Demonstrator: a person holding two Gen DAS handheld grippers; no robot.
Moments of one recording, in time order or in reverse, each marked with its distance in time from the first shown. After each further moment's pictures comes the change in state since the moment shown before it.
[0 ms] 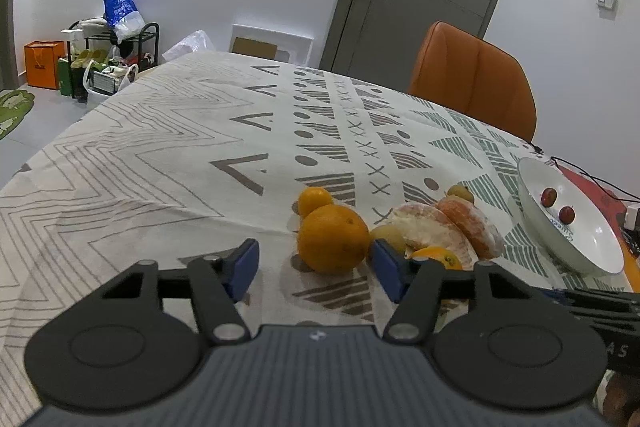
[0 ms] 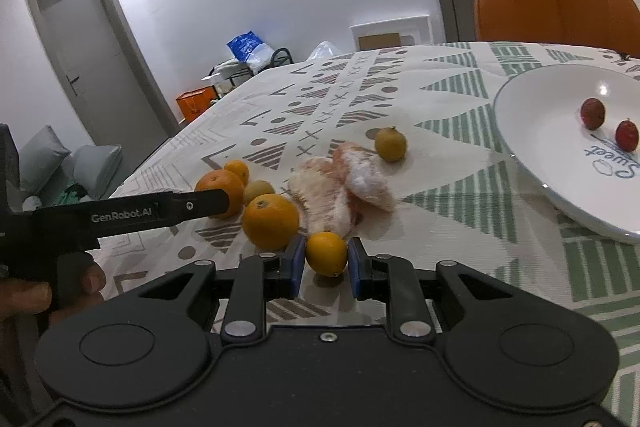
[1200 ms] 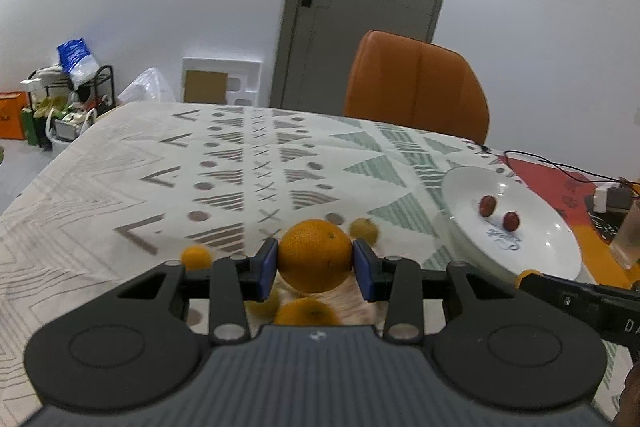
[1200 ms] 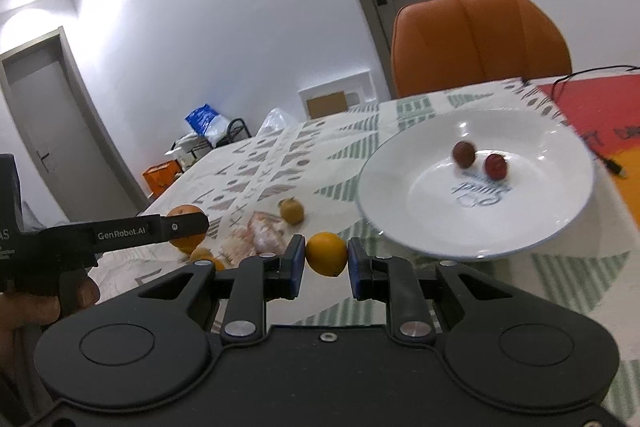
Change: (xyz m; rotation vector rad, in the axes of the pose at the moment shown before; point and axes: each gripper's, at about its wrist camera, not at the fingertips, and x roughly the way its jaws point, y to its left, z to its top) left arm -0.005 -0.079 0.021 0.137 -0.052 -0.079; right arm -0.073 -0.060 0.001 0.125 -0.196 -0.100
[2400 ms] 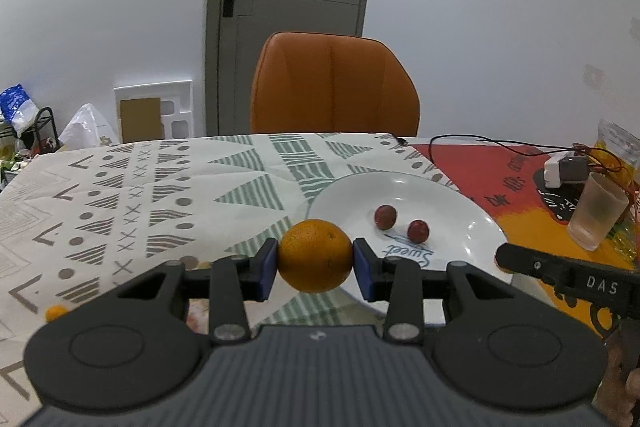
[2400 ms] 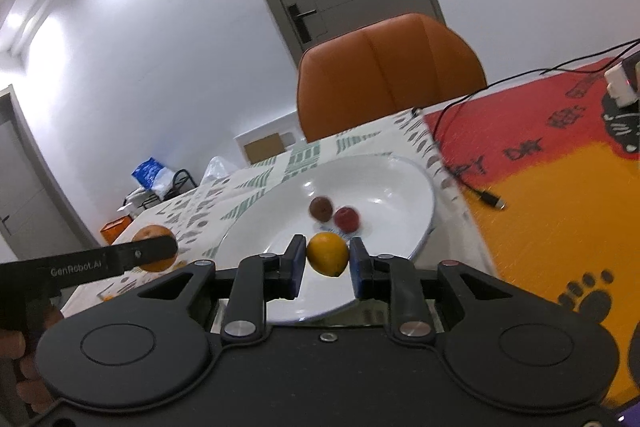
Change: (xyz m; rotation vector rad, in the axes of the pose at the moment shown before) left arm 0.031 -0.110 0.015 0.154 -0.005 -0.112; right arm -0.029 -0.097 0.019 0.121 -0.111 -0.141
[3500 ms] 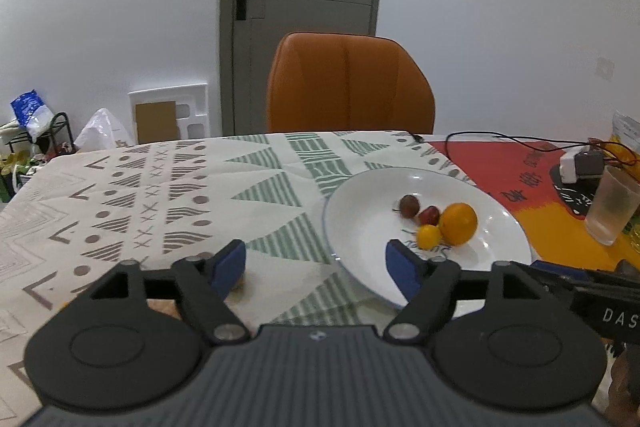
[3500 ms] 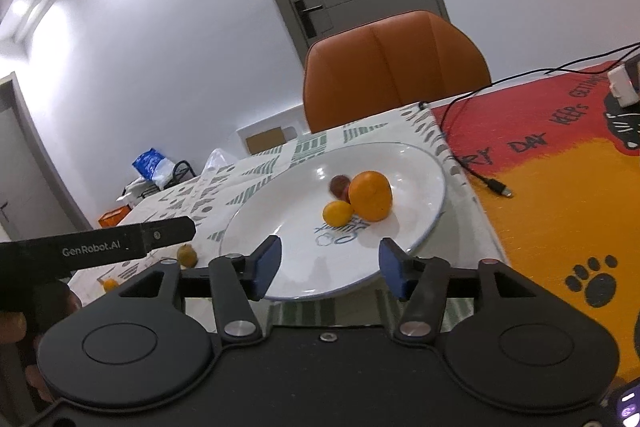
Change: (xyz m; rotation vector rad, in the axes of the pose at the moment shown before) left arm -0.002 0.005 -0.007 0.007 -0.008 0.068; right arm -0.002 0.015 -0.012 -0.033 0.020 0.007
